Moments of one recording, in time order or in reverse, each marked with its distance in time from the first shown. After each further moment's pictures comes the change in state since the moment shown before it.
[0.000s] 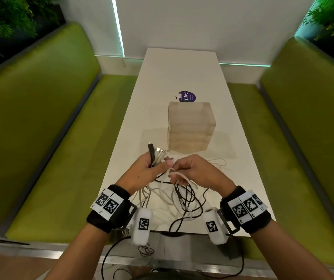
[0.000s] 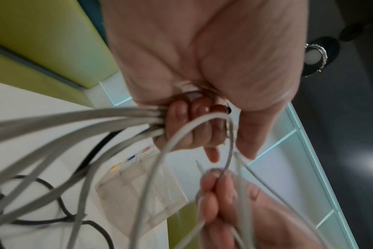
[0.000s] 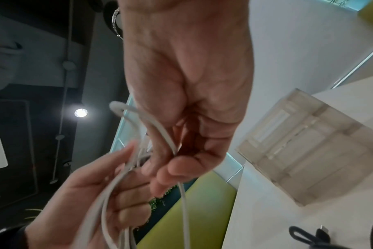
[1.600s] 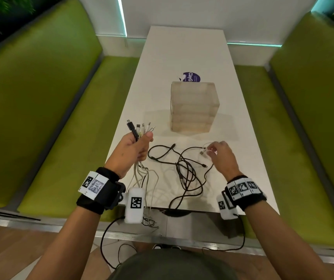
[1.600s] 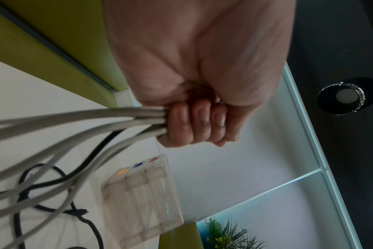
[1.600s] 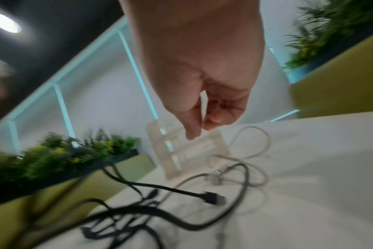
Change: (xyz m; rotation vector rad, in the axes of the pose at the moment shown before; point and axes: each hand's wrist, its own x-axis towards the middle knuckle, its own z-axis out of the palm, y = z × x) left_hand -0.014 -0.019 -0.015 -0.287 0.167 -0.038; right_hand 0.009 0.127 -0.042 -0.569 0.619 0.232
